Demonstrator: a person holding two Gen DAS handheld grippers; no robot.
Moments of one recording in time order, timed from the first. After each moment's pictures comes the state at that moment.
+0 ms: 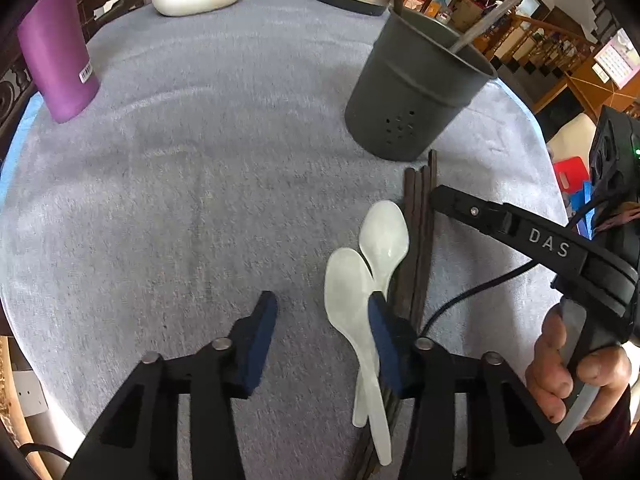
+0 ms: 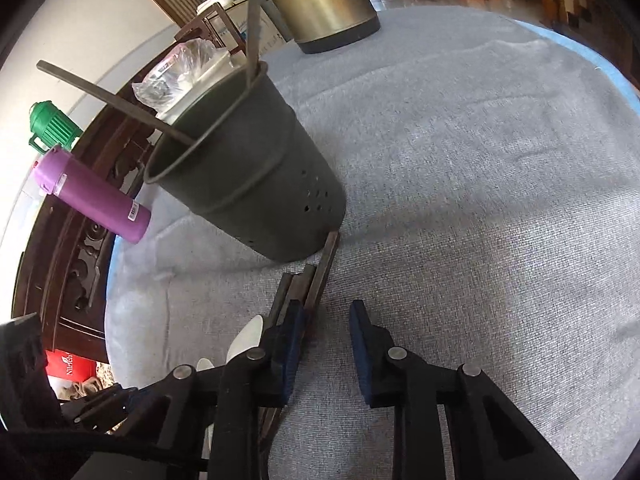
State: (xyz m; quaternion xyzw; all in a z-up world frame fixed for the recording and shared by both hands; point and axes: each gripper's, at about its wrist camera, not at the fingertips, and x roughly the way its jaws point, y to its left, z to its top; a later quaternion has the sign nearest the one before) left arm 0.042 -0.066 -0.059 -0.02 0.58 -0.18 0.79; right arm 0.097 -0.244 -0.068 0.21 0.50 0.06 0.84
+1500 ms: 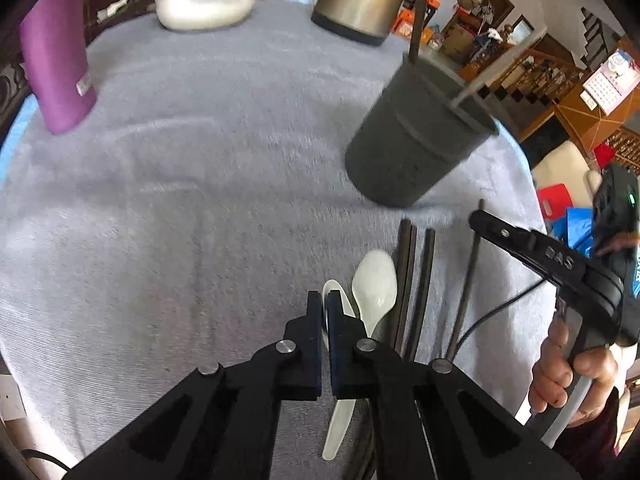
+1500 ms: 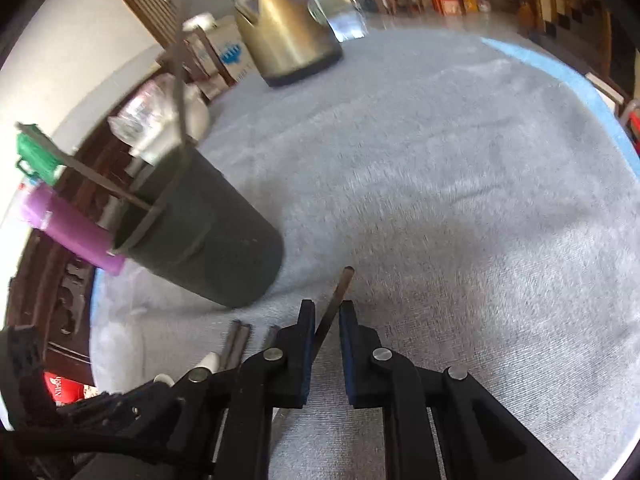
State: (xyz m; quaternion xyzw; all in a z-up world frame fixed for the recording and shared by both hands) left arm 0.082 -0.025 -0.050 -0.07 0.55 -0.20 0.81; right arm 0.090 -0.287 -0.045 0.21 0.45 0.02 0.86
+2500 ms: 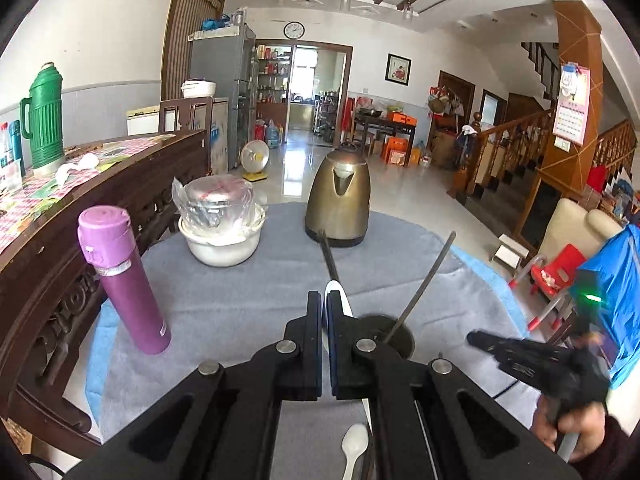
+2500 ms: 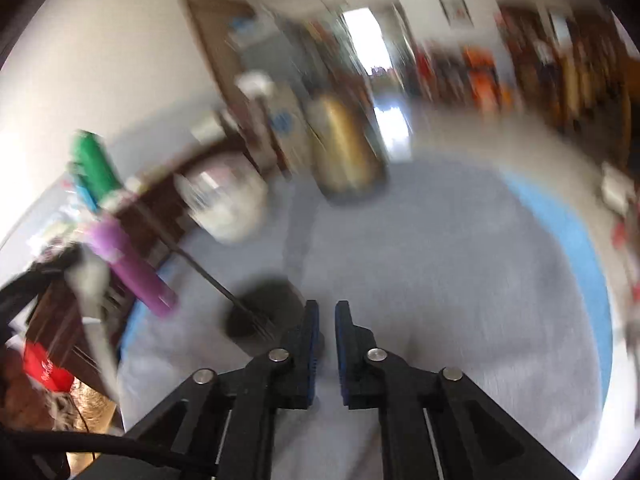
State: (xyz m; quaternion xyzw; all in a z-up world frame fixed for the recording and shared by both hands) left arm 0.065 -0.039 0.117 -0.01 0.28 -0.16 0.95; right arm 0.082 -0.301 0.053 0.16 0.37 0.04 0.91
